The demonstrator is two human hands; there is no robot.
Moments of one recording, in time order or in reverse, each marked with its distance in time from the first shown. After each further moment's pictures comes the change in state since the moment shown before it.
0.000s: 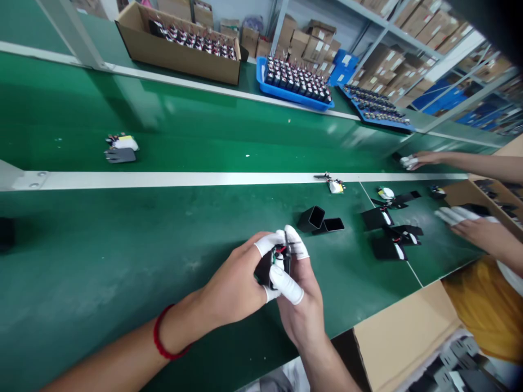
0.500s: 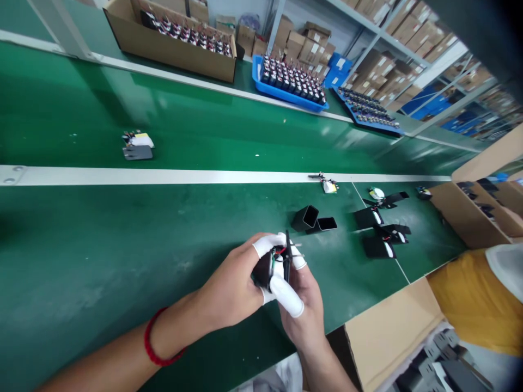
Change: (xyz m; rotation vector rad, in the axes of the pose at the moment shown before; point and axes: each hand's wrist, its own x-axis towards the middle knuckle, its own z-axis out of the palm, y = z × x) left_hand -0.001 -0.001 0.006 -0.133 -0.038 0.013; right_hand -0.005 -0.001 -0.016 -0.129 -0.125 -0.132
